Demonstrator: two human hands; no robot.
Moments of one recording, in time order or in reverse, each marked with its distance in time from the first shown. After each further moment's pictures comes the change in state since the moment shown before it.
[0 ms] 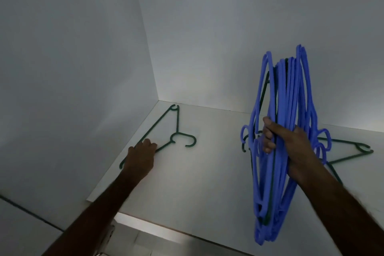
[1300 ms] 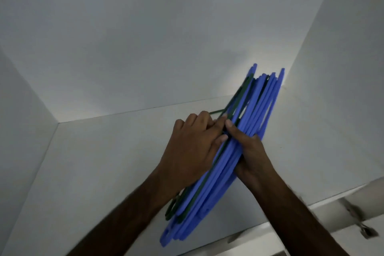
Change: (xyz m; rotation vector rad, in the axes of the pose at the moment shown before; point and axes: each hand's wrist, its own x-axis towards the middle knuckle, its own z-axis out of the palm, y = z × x) left_hand -0.034 0.231 -0.147 -0.581 0.509 0.992; right_hand -0.056 0.016 -0.009 0.355 0.454 -0.140
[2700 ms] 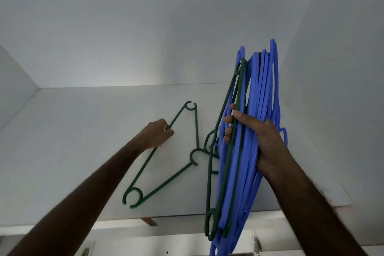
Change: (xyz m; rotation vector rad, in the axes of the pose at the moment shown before) left_hand 0.055 0.022 0.176 -0.239 -0.581 -0.987; right_hand 0.067 -0.169 -0.182 -0.161 -0.248 0.229
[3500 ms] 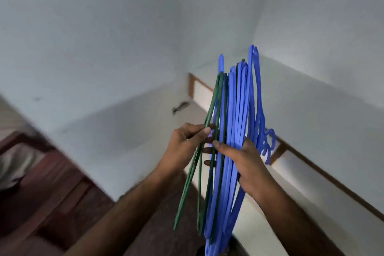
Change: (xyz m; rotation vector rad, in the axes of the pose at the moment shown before) left_hand -0.521 -0.069 0.069 -1.142 0.973 -0.146; right_hand -0.272 0.220 0.139 -0.562 -0.788 0.275
